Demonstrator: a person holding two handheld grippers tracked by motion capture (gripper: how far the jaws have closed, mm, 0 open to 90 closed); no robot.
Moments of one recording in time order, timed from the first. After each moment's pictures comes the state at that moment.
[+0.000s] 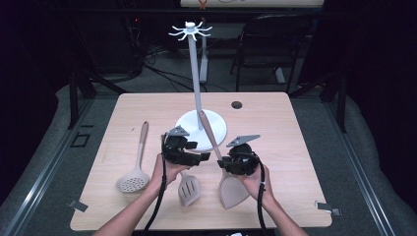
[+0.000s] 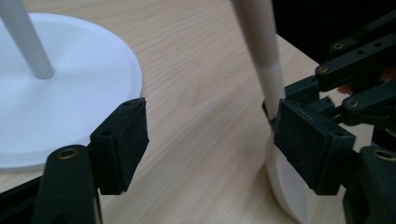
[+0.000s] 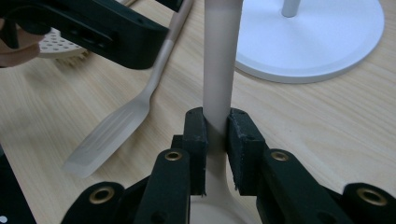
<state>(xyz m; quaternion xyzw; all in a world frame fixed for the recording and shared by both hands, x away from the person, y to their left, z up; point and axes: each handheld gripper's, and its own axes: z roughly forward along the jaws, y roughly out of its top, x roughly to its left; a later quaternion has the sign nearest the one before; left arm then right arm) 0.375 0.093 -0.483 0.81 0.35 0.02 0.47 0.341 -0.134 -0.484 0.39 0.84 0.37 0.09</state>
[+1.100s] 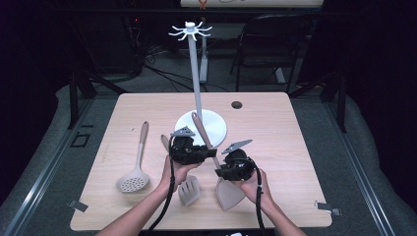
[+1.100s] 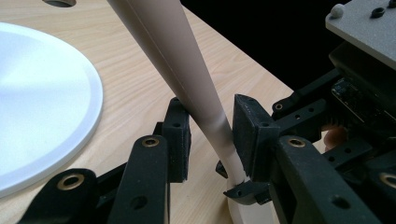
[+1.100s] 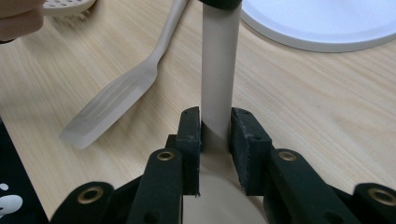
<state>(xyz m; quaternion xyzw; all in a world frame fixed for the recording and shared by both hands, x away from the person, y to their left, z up) 0.375 0.079 -0.489 0.79 0.35 -0.02 0.51 0.339 -0.127 -0.504 0.38 0.86 0.33 0.06</state>
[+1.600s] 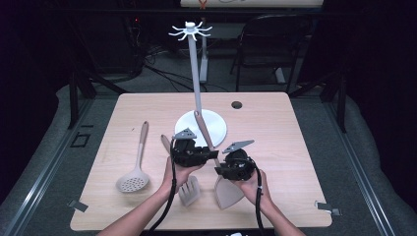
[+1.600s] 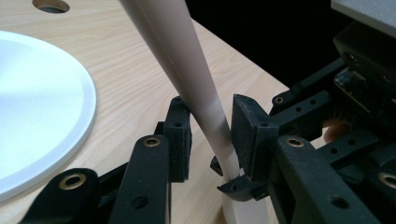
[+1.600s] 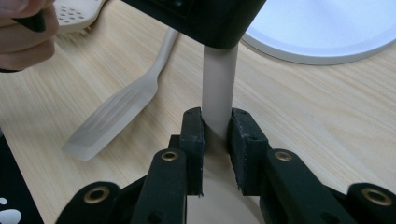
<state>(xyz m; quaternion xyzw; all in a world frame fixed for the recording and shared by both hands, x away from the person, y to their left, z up) 0.369 0.074 -0.491 0.78 0.33 -0.01 0.52 0.336 -0.127 -0.500 0.38 0.85 0.35 0.07</state>
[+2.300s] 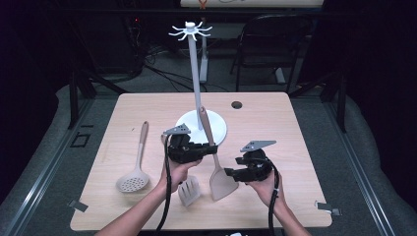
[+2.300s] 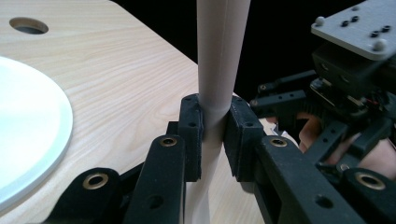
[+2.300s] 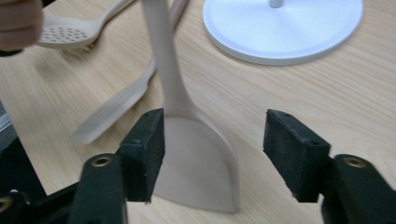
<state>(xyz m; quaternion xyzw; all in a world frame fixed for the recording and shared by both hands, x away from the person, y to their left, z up) 0.367 0.082 -0.470 0.76 0.31 -0.04 0.56 0.323 -0.171 -0.483 0.40 0.83 0.38 0.08</state>
